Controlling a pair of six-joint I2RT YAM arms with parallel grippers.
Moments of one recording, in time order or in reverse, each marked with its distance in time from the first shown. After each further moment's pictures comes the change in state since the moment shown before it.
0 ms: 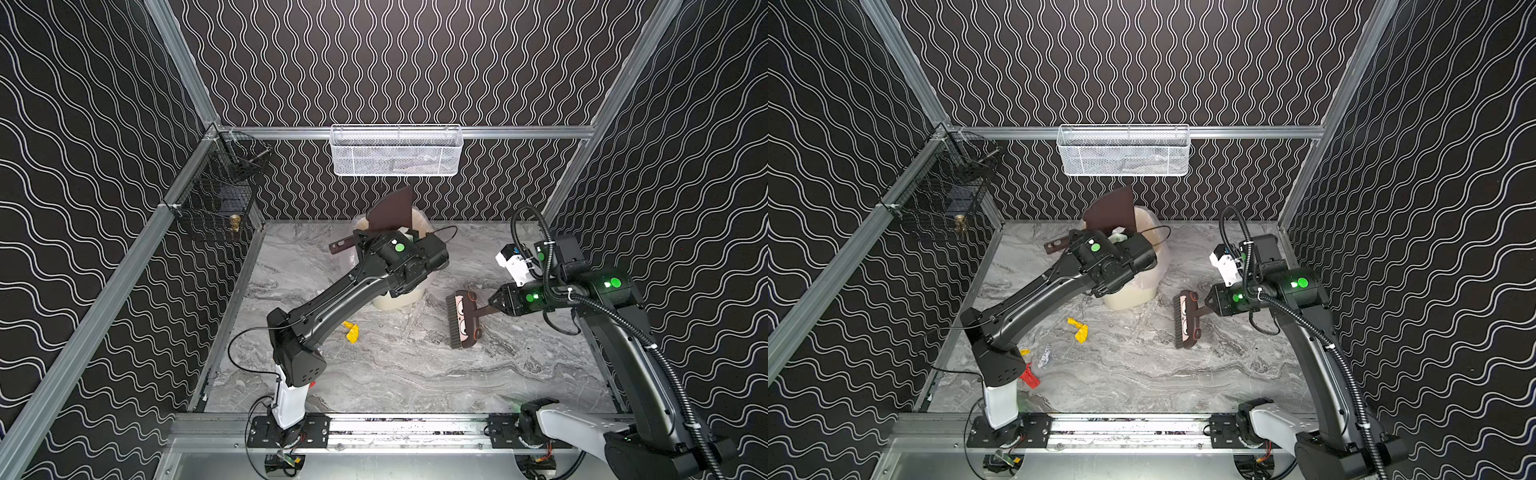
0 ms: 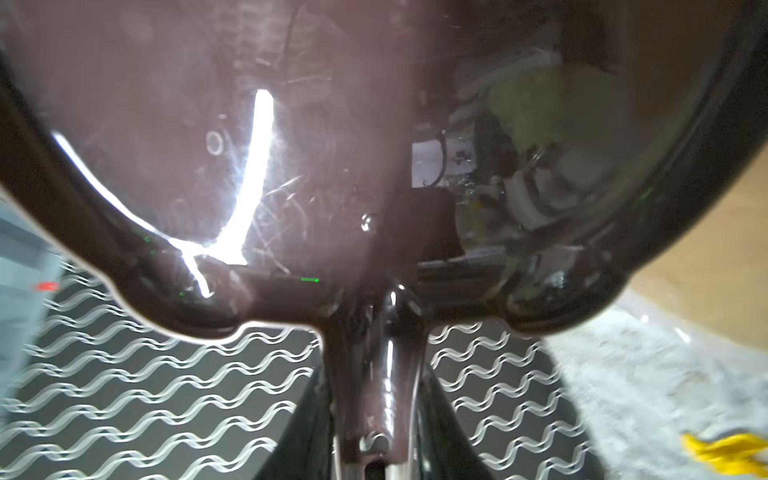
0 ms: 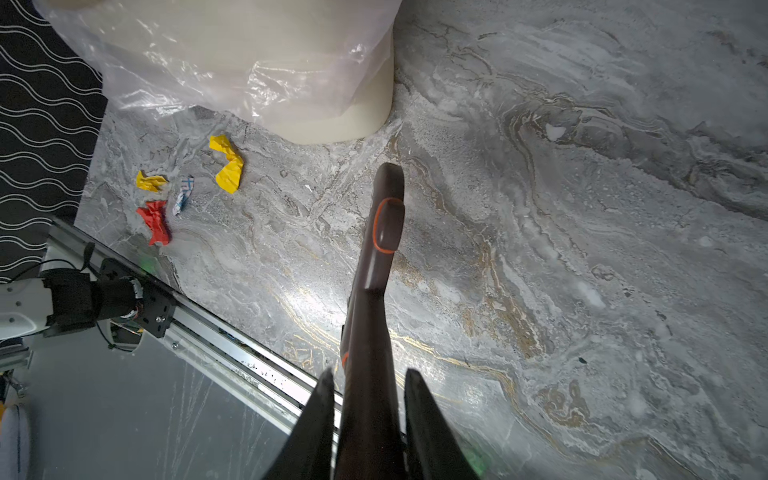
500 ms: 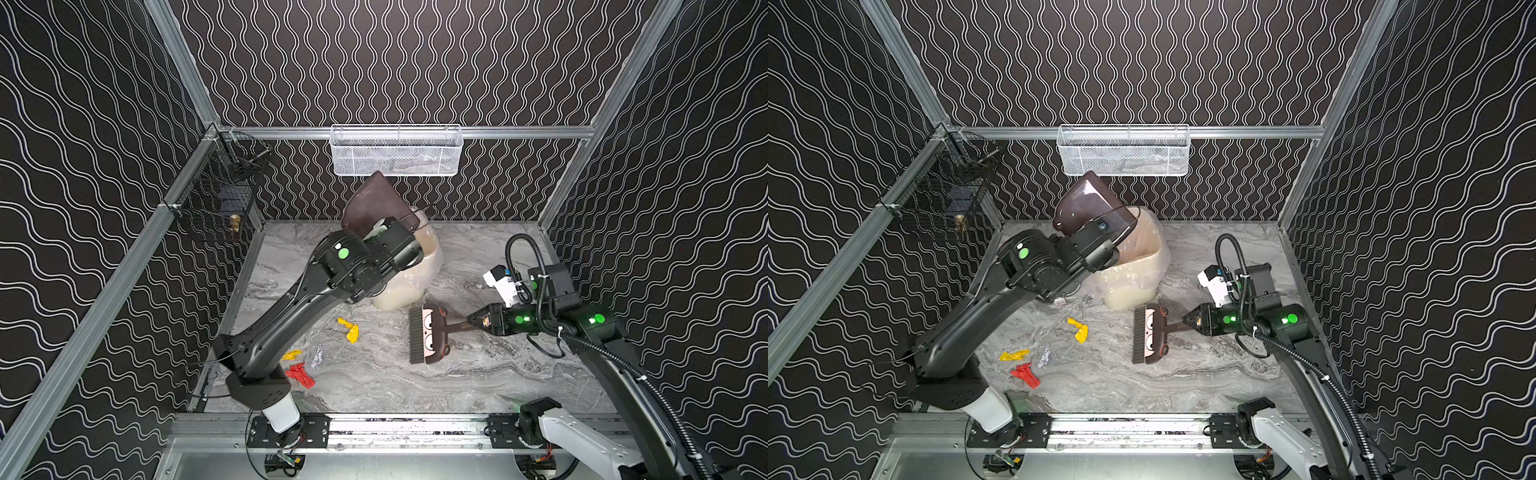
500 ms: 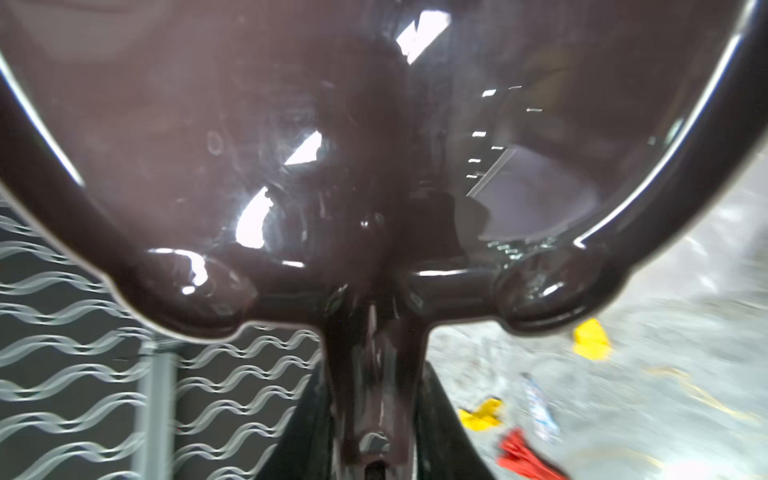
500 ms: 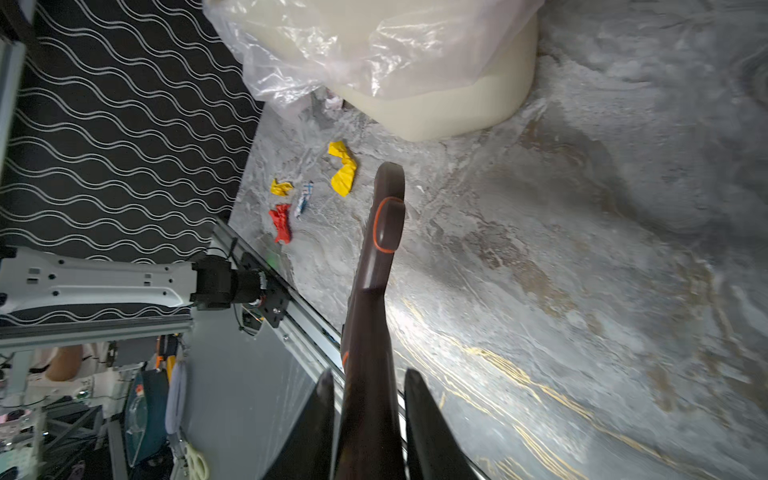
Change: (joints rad) left arm -0.007 -0.275 -0.082 0.006 0.402 -0.292; right arm 0.079 -0.217 -0.401 0.366 -0.319 0.257
